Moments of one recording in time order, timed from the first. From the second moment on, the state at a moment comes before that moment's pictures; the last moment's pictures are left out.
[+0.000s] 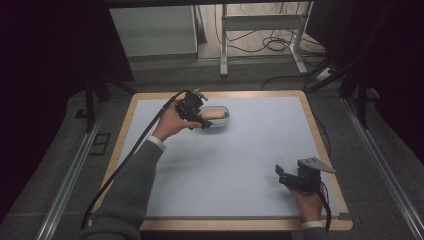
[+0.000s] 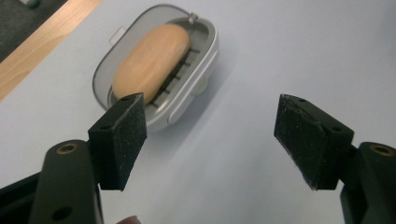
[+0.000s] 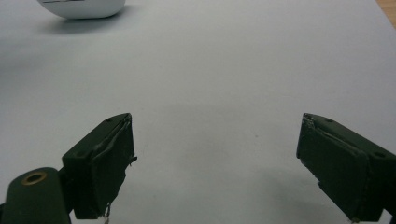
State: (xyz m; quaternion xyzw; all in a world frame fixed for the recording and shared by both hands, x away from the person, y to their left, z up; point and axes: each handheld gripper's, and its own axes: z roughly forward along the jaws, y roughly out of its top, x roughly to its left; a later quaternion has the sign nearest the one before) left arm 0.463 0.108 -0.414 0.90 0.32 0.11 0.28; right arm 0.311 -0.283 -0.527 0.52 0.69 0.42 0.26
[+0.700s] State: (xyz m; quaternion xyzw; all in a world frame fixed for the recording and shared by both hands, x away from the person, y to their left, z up) left arm 0.369 0.166 -0.454 0.87 0.35 0.11 0.33; right arm 0.311 -0.282 -0.527 0.52 0.70 0.42 0.26
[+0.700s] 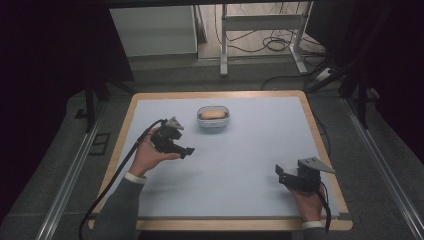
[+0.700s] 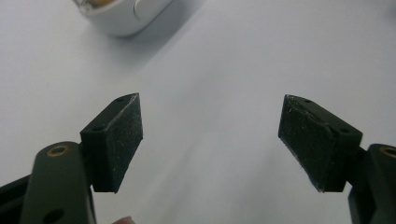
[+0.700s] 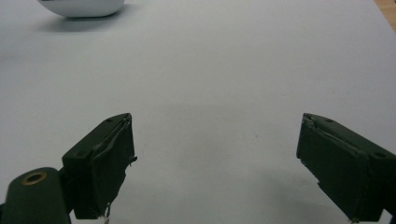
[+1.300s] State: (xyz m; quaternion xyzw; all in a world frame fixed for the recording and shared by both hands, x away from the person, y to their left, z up) left arm 0.322 0.211 -0.499 0.84 0.41 0.10 0.34; right arm 0.311 -0.283 -0.527 0.52 0.69 0.42 0.26
